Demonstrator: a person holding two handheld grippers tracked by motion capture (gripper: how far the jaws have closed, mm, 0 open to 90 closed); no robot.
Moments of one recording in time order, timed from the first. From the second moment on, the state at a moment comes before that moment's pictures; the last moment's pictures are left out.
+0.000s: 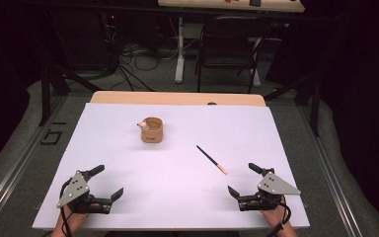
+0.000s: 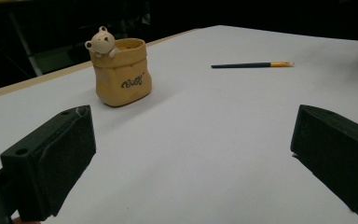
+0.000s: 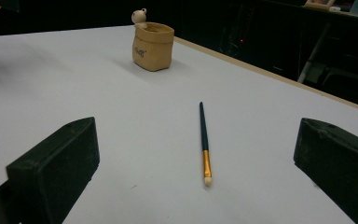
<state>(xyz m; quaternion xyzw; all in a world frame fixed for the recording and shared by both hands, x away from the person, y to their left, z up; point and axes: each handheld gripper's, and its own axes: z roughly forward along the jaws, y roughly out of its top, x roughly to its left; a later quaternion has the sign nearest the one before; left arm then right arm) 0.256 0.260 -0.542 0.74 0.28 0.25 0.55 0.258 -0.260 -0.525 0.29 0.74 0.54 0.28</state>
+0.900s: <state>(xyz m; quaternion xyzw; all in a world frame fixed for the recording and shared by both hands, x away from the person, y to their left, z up) 0.256 0.260 -0.543 0.75 0.28 0.24 0.55 0.285 -0.242 -0.529 0.32 0.75 0.51 0.28</state>
